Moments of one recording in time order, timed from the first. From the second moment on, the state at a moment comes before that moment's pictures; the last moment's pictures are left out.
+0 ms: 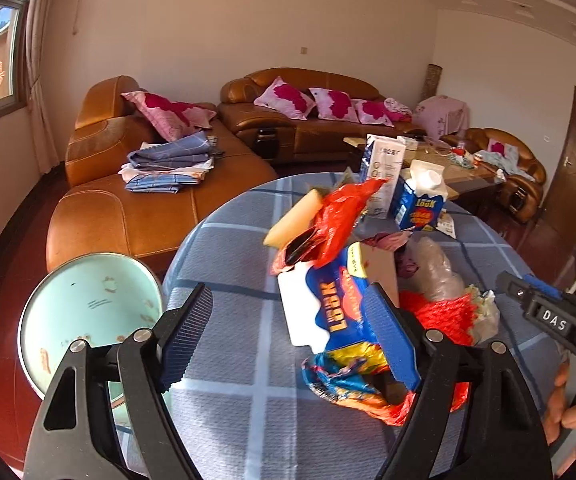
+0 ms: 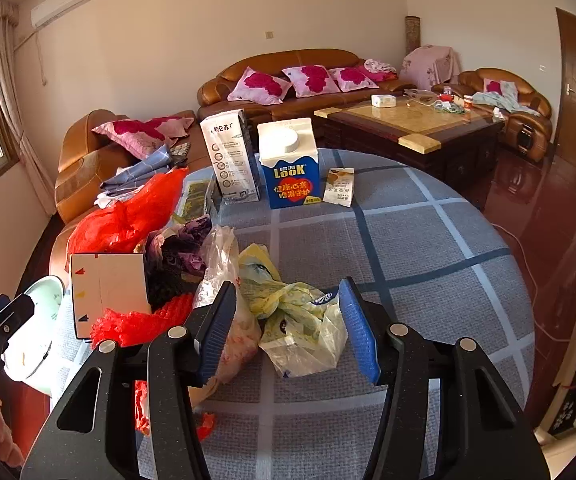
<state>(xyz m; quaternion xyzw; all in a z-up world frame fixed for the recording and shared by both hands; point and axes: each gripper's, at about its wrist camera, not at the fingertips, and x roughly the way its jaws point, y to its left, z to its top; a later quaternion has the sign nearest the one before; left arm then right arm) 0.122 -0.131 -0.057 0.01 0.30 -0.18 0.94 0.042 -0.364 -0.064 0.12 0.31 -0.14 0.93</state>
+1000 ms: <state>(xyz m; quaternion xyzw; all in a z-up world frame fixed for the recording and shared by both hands) 0.118 -0.159 -0.048 0.01 0.31 -0.28 0.91 0.082 -0.344 -0.086 0.15 0.36 -0.02 0.92</state>
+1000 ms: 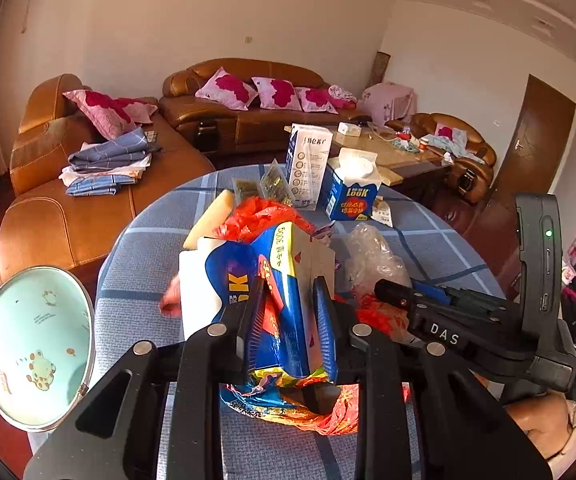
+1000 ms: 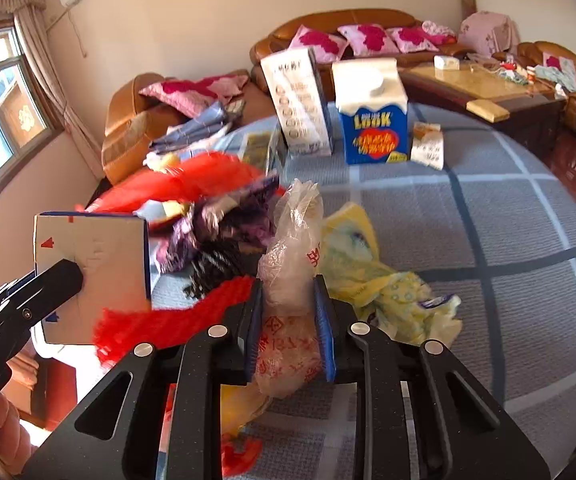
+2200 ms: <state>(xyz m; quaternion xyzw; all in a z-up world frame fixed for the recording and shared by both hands) 0.100 0.036 -0.007 -0.06 0.24 -0.09 0.97 0.063 -0.195 -0.022 0.08 0.28 0.06 0.95</state>
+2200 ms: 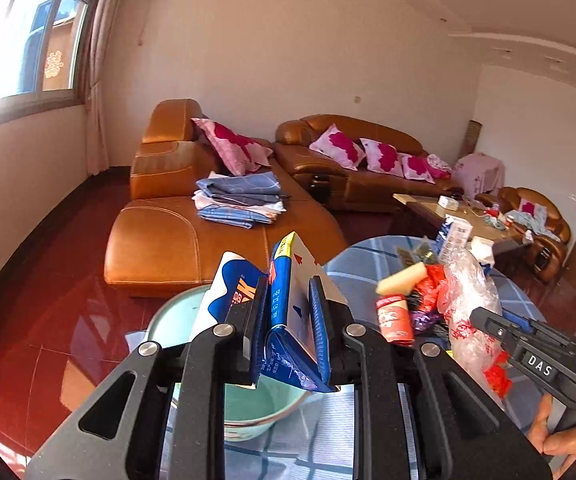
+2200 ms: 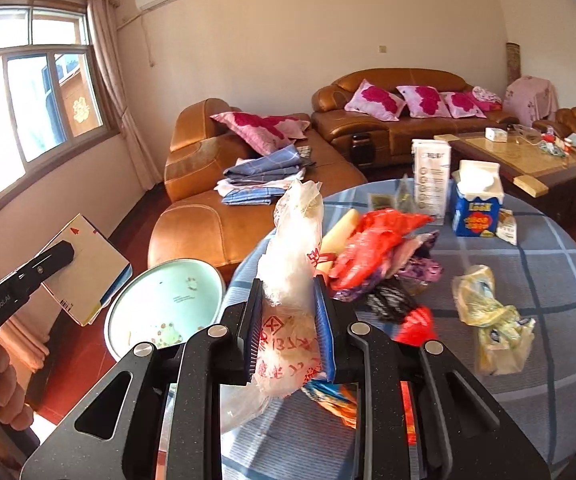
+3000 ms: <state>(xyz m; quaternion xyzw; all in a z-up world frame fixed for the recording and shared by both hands) 0.176 0.087 -0.098 -0.09 0.37 -0.02 0.93 0.179 -0.061 -0.102 0.04 0.39 0.16 0.90</state>
